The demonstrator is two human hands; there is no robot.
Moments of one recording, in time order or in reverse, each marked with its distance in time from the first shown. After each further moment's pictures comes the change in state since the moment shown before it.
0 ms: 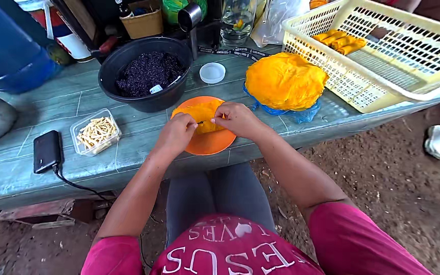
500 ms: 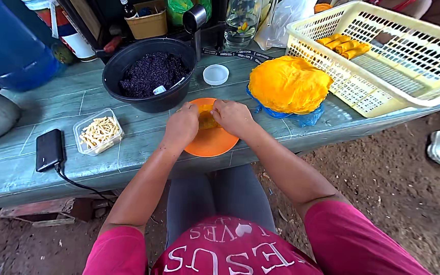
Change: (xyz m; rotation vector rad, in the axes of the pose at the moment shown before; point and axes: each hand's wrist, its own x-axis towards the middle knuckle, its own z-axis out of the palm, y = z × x) left_hand 0.035 0.004 0.013 0.372 0.032 -0.017; right_hand 0.028 -0.007 0.018 -0.366 0.026 0.156
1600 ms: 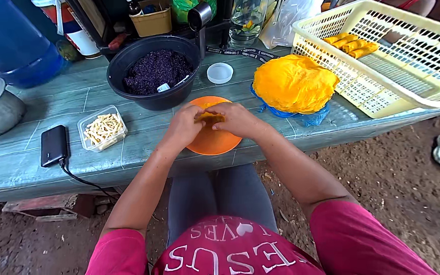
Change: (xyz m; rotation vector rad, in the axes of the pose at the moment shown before) left_hand -0.017 -0.010 -0.014 -0.453 0.013 0.046; right_hand -0.009 -0.003 -0.016 0.330 -0.135 -0.234
